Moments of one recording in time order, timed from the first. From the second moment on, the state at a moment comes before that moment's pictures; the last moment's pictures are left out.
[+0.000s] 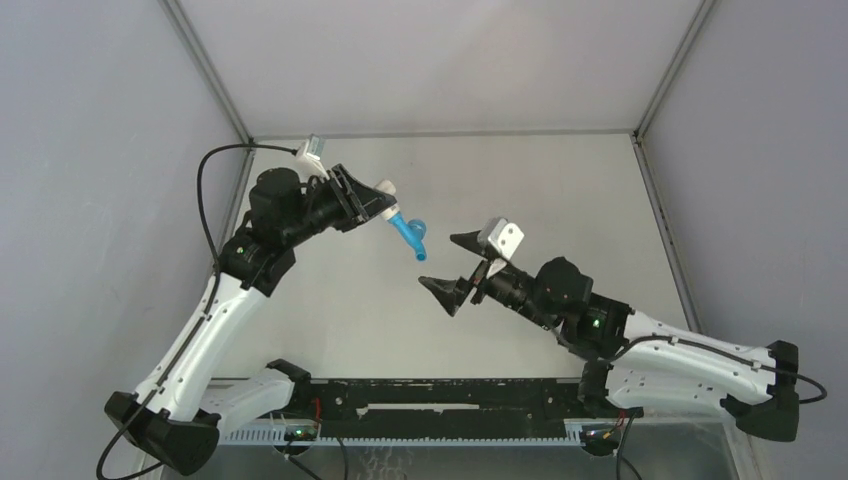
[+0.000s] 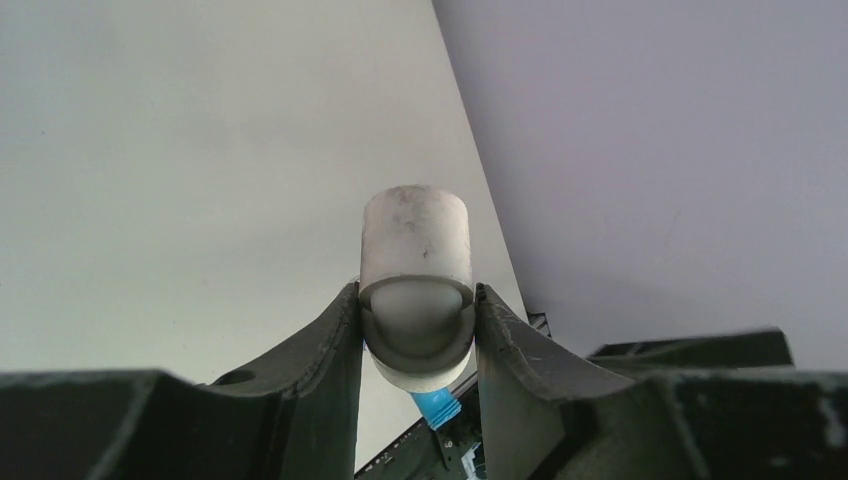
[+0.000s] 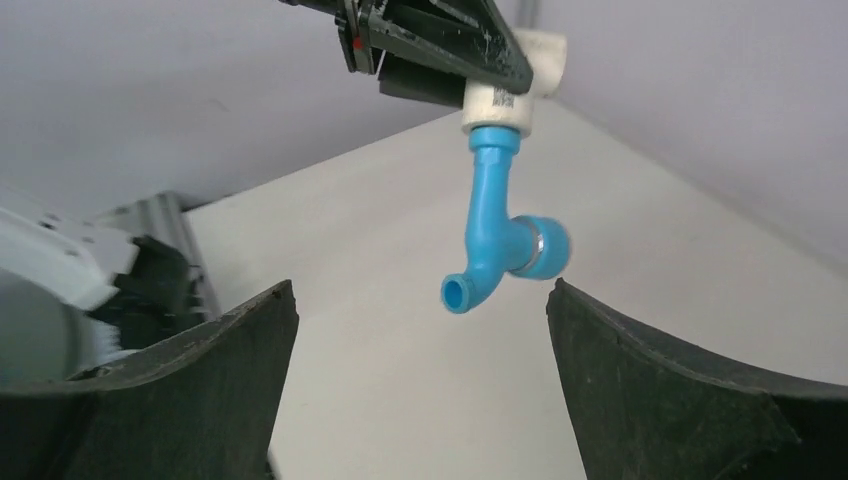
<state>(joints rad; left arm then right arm) -0.43 1.00 1.14 -0.37 0.32 -0.79 1.10 0.89 0.85 0.04 0.10 0.12</state>
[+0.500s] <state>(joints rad) -0.43 1.04 1.14 -0.41 0.28 -0.84 1.30 1.21 0.78 0.45 0.55 -0.52</state>
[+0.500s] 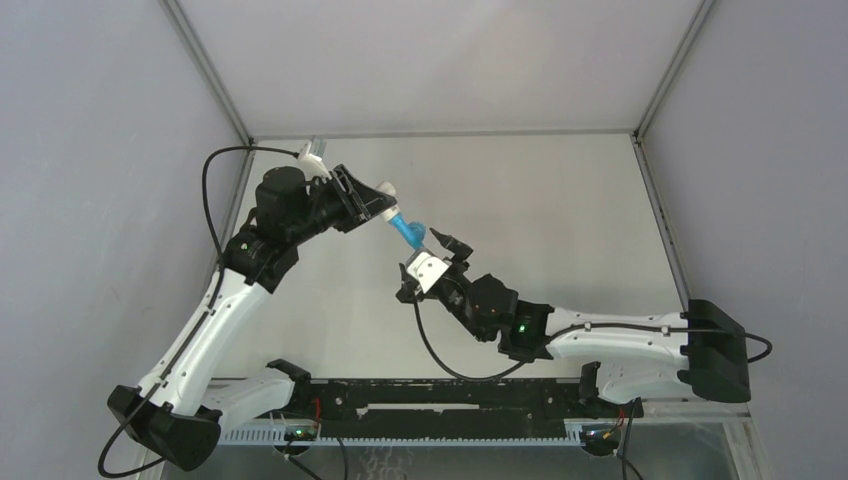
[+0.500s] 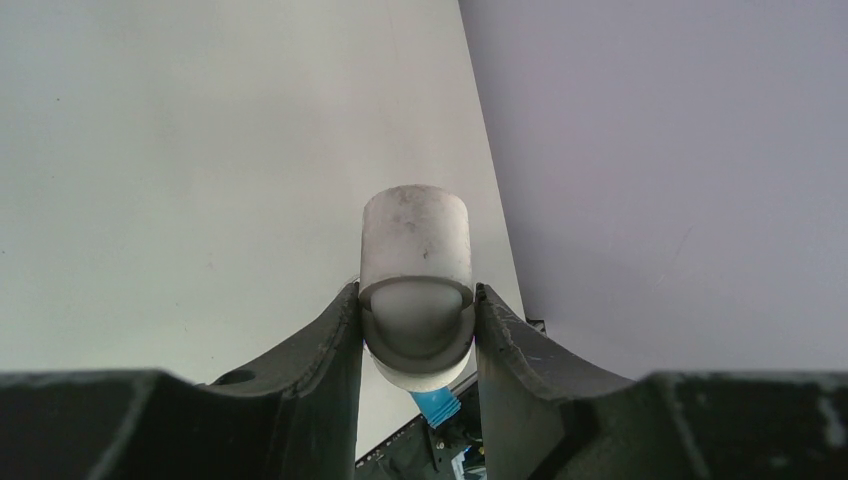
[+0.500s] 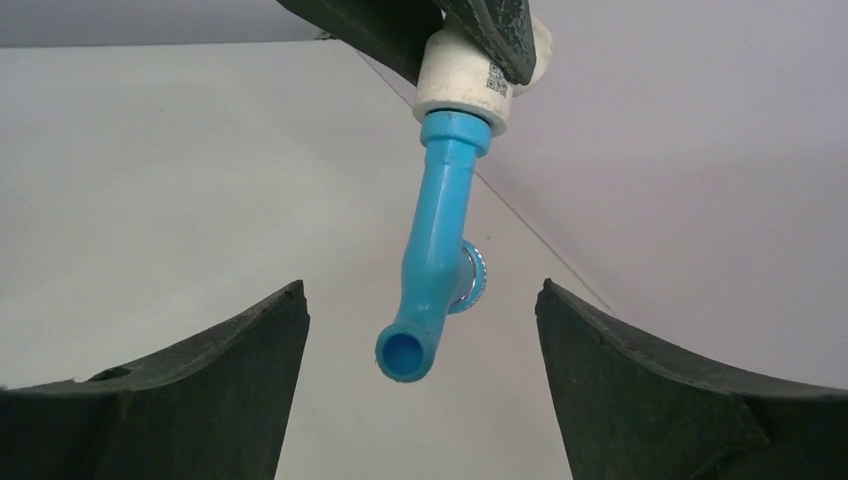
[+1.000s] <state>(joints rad) -0.43 1.04 1.14 -0.41 0.29 -0.84 1.22 1.34 0.80 0.52 0.57 -0.40</state>
